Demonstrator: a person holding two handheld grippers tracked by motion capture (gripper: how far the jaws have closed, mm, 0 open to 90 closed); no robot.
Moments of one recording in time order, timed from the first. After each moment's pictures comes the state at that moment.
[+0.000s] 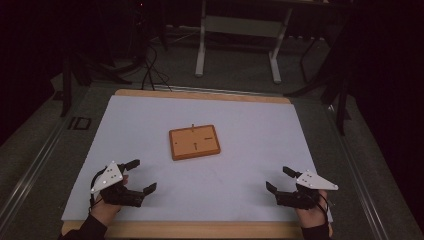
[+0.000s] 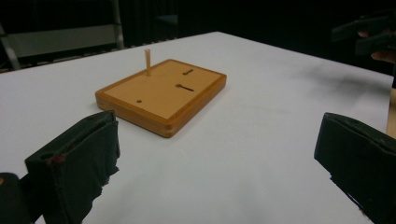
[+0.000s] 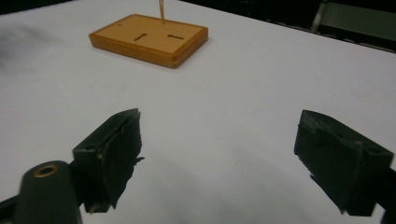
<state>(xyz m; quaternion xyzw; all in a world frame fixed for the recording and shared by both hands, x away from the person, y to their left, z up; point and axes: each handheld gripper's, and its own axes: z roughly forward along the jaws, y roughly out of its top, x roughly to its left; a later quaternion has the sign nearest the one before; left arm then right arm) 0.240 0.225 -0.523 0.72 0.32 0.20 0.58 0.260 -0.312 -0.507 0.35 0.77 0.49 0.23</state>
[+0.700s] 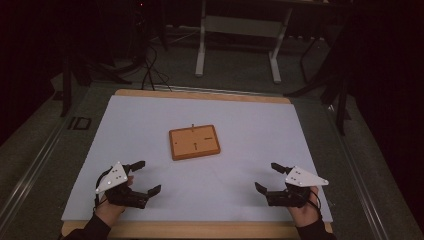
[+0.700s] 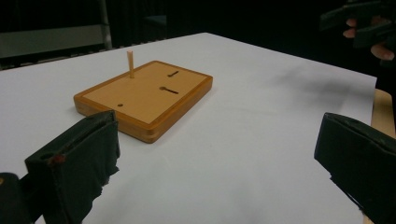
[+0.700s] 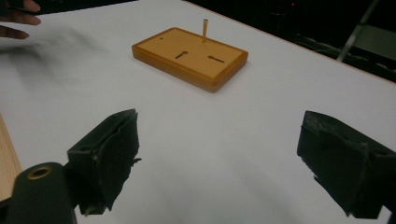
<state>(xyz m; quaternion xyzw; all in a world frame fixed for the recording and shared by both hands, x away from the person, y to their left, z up) 0.240 0.212 -0.524 0.73 0.30 0.18 0.58 0.260 -0.278 -0.480 0.27 0.80 0.49 0.21</state>
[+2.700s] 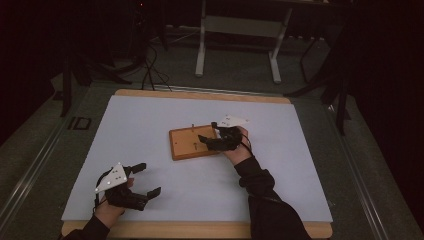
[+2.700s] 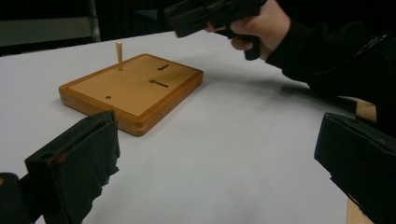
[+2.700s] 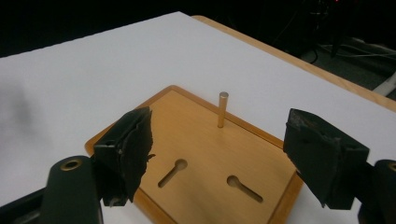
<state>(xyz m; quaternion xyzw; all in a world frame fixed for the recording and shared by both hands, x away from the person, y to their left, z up) 0.239 0.215 -0.527 0.74 0.30 0.16 0.59 0.422 -0.114 -0.496 0.26 0.81 0.50 0.15</state>
